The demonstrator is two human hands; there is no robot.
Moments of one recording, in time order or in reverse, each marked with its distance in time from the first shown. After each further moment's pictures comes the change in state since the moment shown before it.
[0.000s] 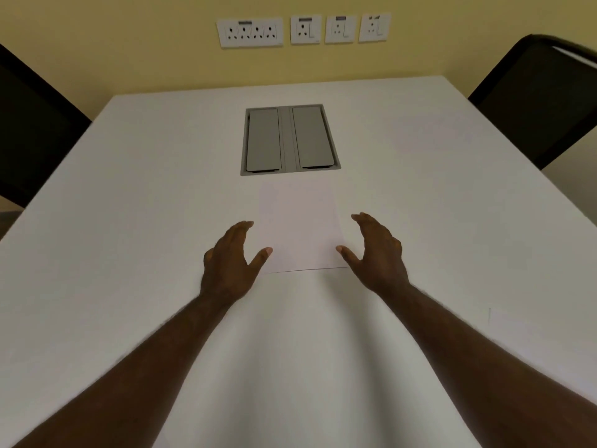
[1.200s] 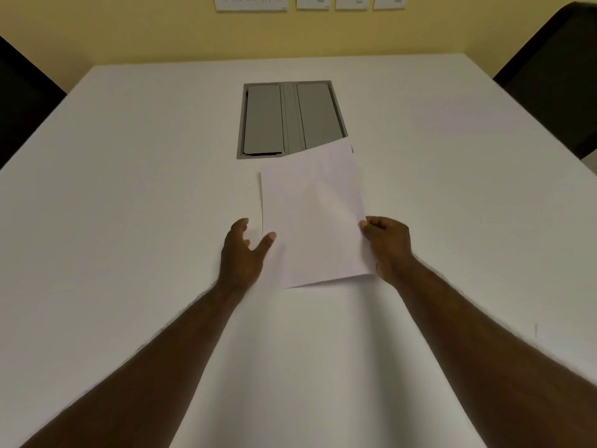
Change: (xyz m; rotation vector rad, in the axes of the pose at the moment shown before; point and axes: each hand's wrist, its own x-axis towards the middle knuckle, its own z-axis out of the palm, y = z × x) left_hand 0.045 -0.033 0.079 -0.449 0.003 -0.378; right_hand 0.064 0.012 0.059 0.947 0.086 0.677
